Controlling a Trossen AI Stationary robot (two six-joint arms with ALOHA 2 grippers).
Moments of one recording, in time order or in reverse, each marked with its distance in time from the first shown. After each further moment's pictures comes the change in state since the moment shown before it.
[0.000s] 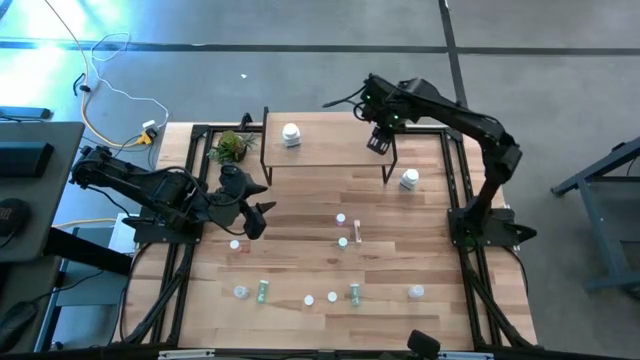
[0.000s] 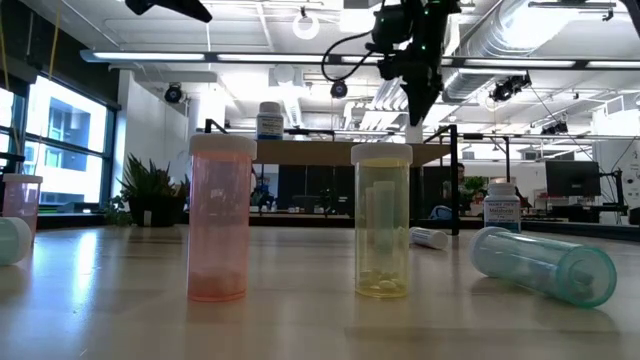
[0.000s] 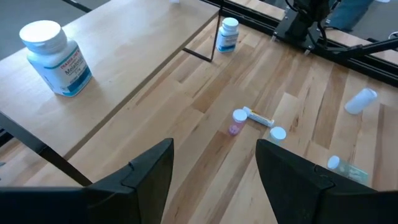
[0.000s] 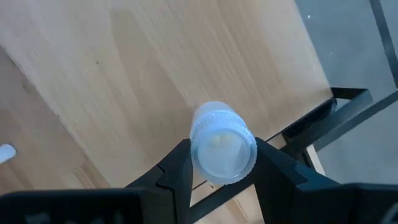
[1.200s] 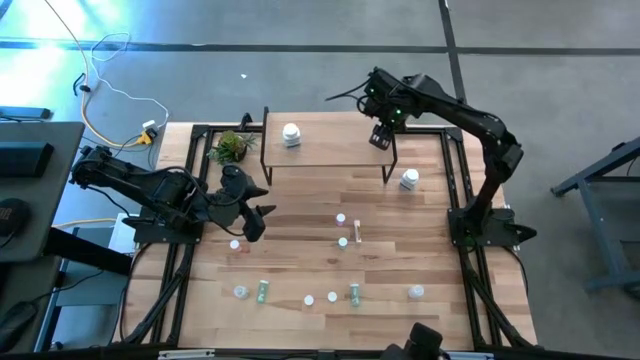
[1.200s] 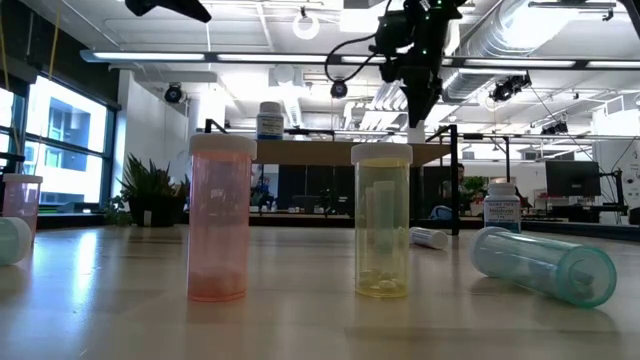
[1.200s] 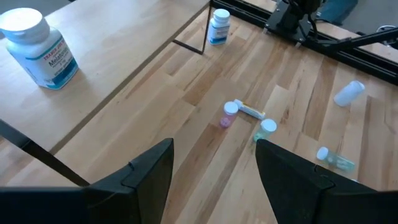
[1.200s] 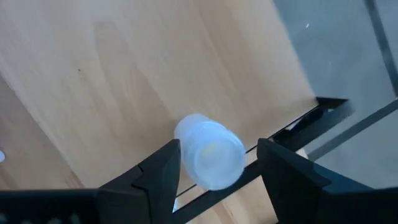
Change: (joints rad) left arm 0.000 0.000 0.000 0.000 0.050 -0.008; right arm -0.046 -0.008 -0.002 0.040 -0.024 -0.058
